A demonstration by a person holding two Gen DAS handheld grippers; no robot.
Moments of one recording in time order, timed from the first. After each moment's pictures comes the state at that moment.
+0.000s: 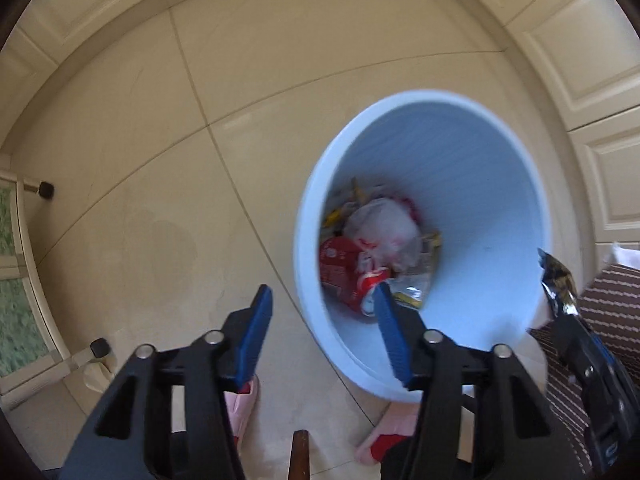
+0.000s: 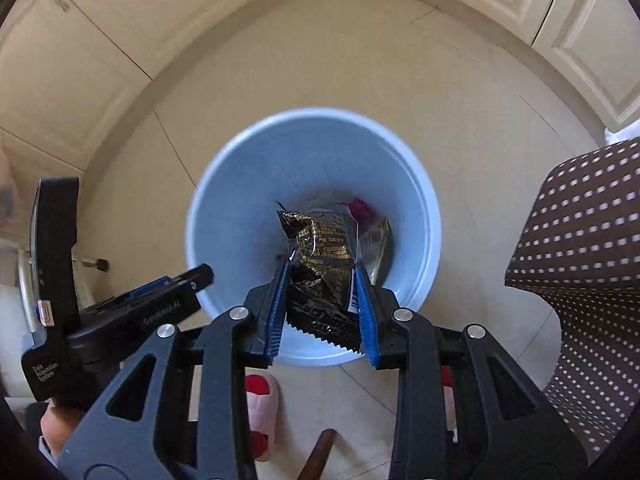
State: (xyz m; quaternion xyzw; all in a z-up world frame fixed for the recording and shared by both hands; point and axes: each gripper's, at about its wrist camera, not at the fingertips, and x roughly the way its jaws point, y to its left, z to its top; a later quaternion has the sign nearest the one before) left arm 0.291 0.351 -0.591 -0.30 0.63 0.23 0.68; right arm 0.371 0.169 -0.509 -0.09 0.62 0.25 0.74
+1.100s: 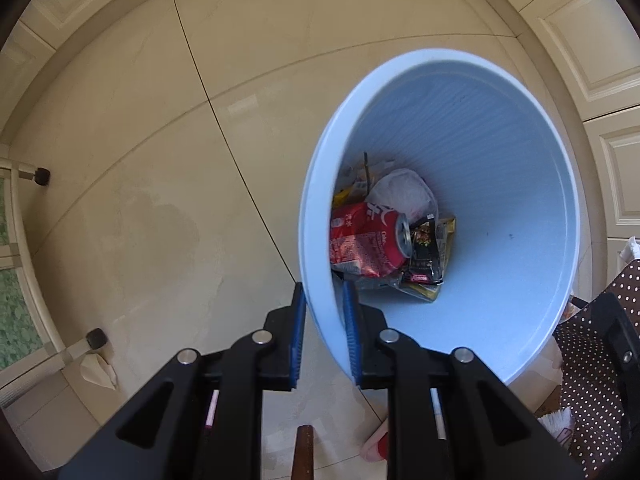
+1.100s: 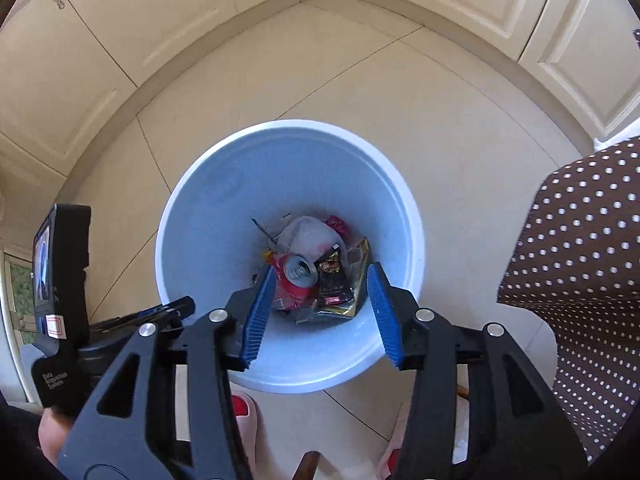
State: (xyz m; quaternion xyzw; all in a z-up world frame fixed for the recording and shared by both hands) left arm 0.295 0.343 -0.614 -0.29 0.64 0.23 0.67; right arm 0.365 0.154 -0.515 -0.09 0.58 0.23 0.78
